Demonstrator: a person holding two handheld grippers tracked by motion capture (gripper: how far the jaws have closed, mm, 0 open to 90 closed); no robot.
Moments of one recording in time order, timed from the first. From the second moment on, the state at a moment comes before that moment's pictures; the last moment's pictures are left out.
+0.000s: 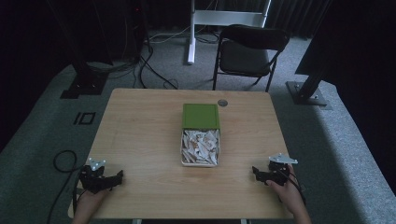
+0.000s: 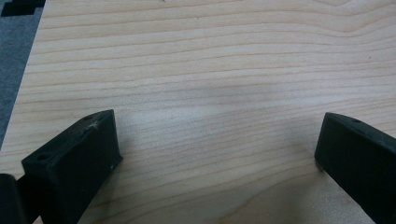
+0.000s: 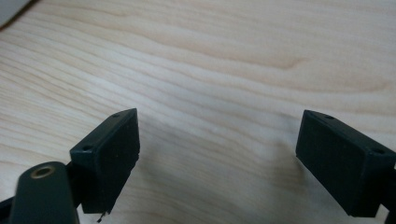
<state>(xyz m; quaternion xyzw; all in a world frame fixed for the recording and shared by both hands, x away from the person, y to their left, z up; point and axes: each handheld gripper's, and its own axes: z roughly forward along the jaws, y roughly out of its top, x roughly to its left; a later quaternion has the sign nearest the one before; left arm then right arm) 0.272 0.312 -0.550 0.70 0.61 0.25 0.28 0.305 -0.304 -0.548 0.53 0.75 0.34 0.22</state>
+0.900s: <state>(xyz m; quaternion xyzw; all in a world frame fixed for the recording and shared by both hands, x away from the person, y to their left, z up) 0.272 0.312 -0.550 0.70 0.61 0.25 0.28 0.306 -0.271 -0.491 0.47 0.75 0.40 0.23</state>
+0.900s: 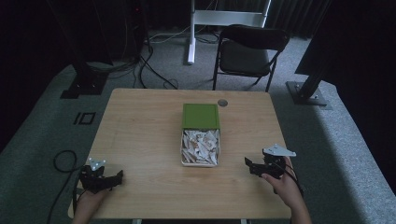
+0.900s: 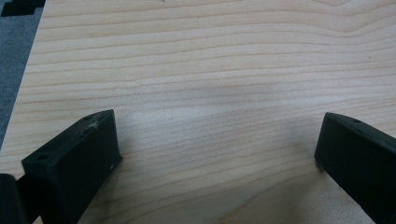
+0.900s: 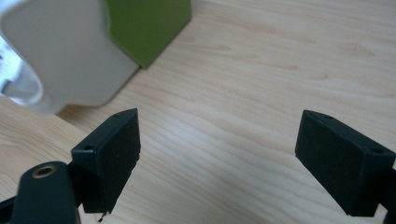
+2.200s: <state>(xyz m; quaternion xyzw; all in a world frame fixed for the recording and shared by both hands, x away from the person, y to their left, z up) 0.272 0.312 -0.550 0.70 0.61 0.25 0.28 0.324 -0.202 -0.438 0.39 0.77 0.46 0.22</state>
